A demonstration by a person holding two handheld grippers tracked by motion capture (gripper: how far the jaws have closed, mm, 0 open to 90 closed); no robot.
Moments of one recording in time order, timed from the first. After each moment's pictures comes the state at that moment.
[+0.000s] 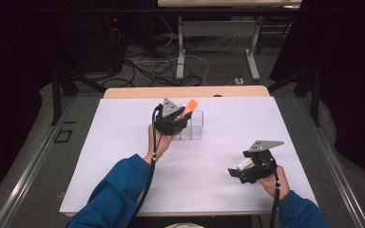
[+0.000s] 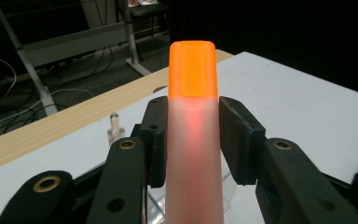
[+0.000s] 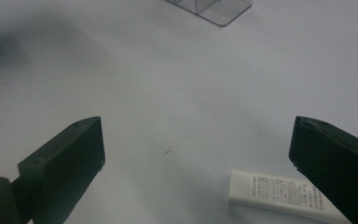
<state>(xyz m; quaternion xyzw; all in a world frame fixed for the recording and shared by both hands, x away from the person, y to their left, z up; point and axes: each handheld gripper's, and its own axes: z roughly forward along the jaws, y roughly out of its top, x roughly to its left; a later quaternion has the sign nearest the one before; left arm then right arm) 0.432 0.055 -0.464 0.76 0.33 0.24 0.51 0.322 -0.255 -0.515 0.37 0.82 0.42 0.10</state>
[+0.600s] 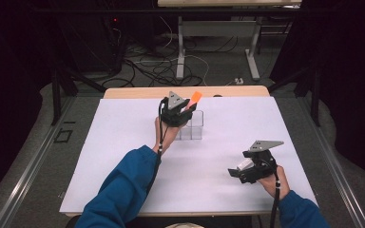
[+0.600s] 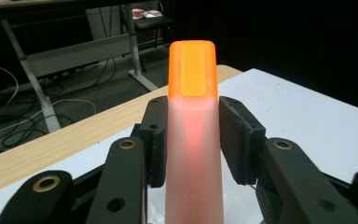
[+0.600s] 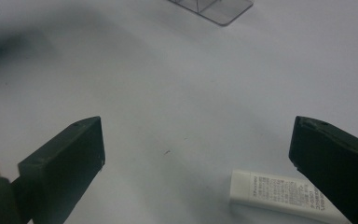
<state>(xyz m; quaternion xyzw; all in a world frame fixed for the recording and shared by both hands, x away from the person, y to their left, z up) 0.462 0.039 -0.473 0.74 0.34 0.24 0.53 0.321 -0.255 -0.514 0.37 0.82 0.42 0.09</state>
